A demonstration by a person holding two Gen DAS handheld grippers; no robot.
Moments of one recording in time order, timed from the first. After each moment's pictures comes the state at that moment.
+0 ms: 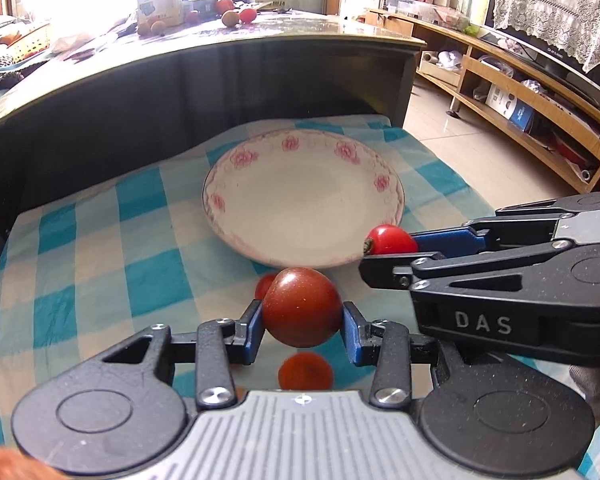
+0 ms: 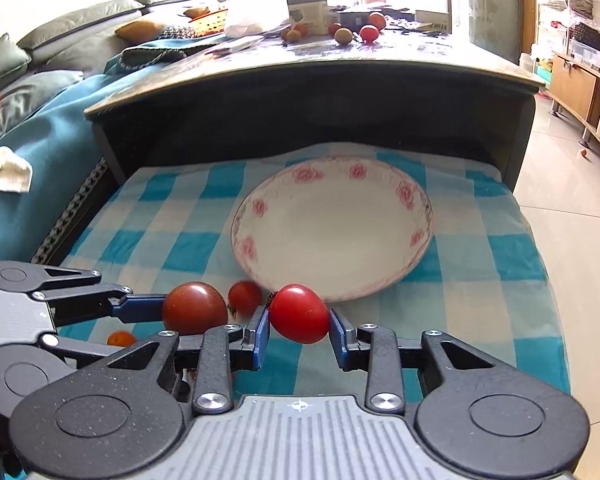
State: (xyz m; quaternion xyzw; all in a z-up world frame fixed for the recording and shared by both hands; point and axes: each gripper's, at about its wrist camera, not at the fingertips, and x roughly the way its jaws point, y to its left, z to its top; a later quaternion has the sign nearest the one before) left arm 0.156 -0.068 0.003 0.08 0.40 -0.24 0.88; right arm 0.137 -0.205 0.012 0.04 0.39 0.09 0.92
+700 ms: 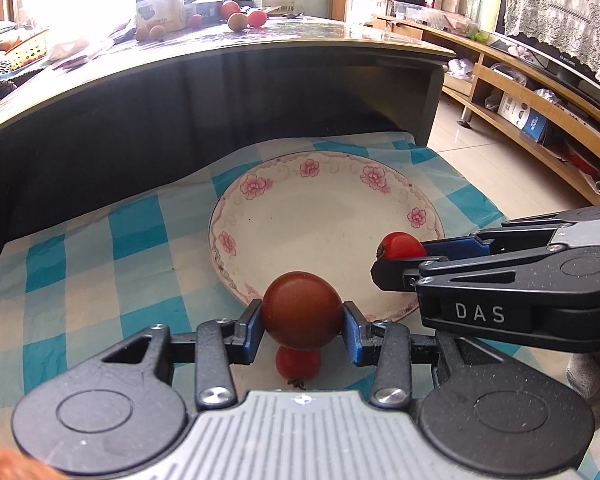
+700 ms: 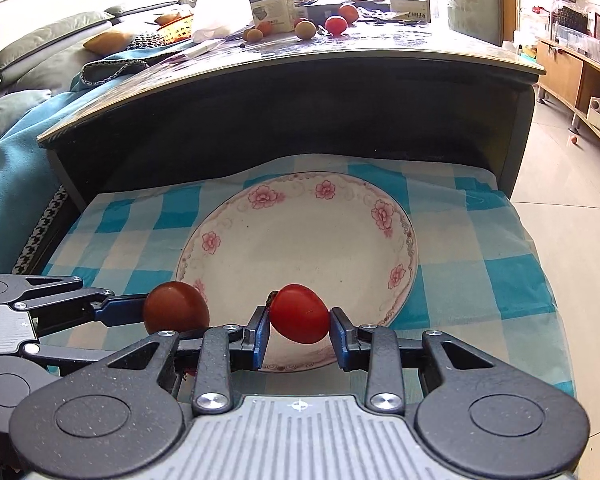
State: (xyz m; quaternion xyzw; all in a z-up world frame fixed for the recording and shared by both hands) left arm 0.201 -0.076 -0.009 0.08 0.39 -0.23 0.89; right arm 0.182 -0.223 -0.007 0.06 0.39 0.07 0.91
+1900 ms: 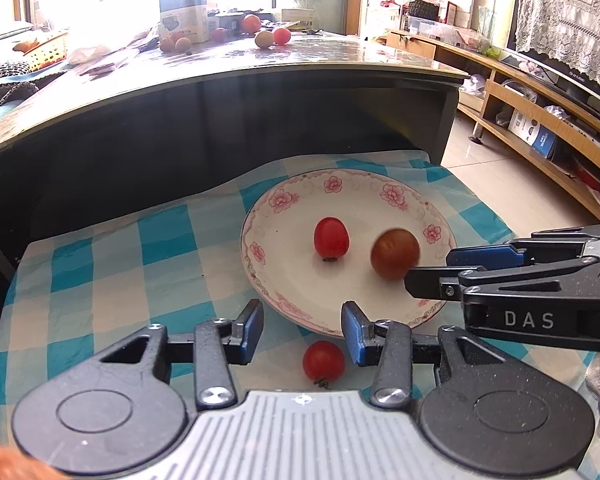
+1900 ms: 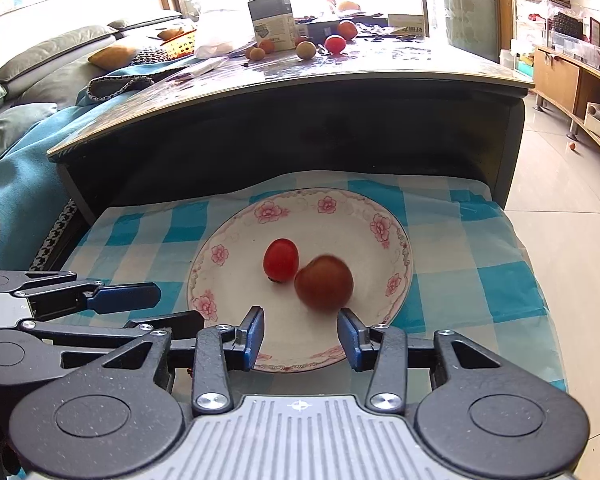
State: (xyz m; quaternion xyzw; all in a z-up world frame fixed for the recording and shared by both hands) left arm 0.197 -0.056 0.003 0.07 0.38 -0.22 0.90; right arm 0.168 -0.222 0.007 0.06 0.38 0.08 0.92
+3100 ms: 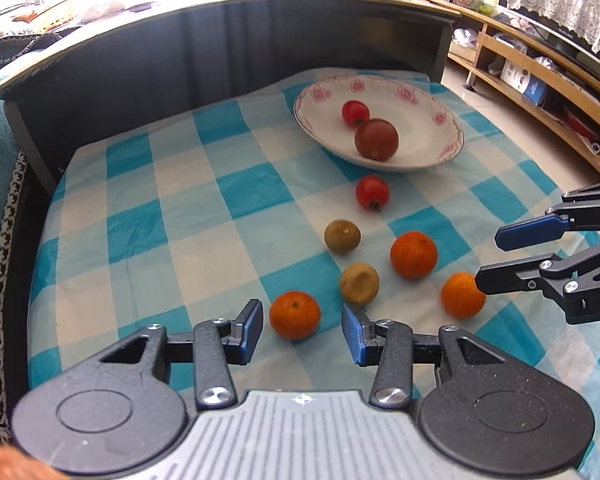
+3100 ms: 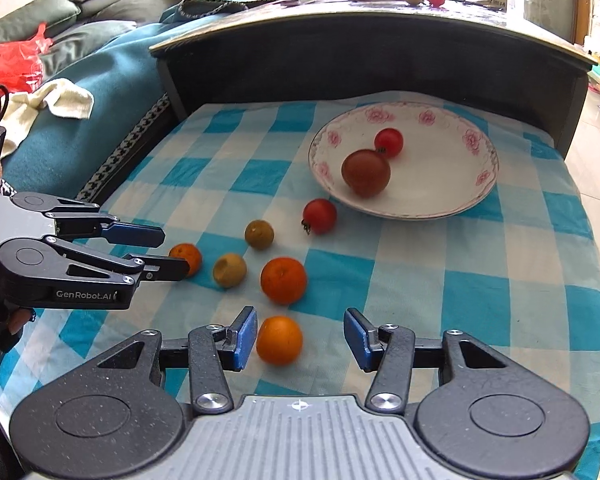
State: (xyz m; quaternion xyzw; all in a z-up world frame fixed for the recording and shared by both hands) left arm 0.128 0.029 -0.022 0.10 0.43 -0.23 0.87; right arm 0.090 -0.173 -0.006 0.01 0.44 0.18 0.88
